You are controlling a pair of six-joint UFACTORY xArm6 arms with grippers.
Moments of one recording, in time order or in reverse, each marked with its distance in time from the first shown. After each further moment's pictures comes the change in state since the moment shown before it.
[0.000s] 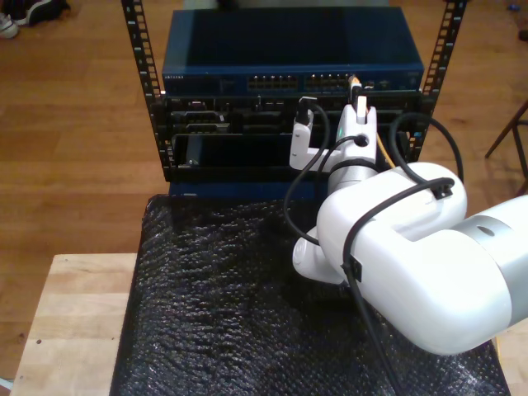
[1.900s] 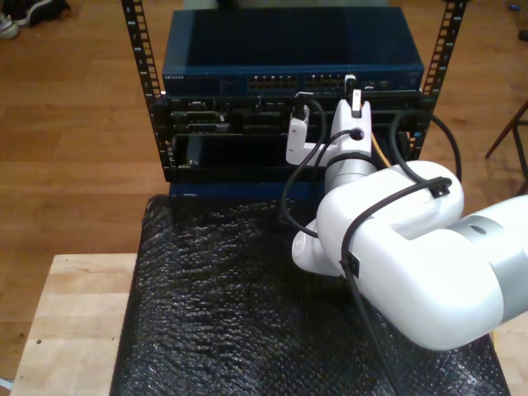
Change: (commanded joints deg) left arm 0.0 -0.1 0.0 0.0 0.0 0.0; right arm -0.9 0.9 -2.6 -2.8 3.0 1.1
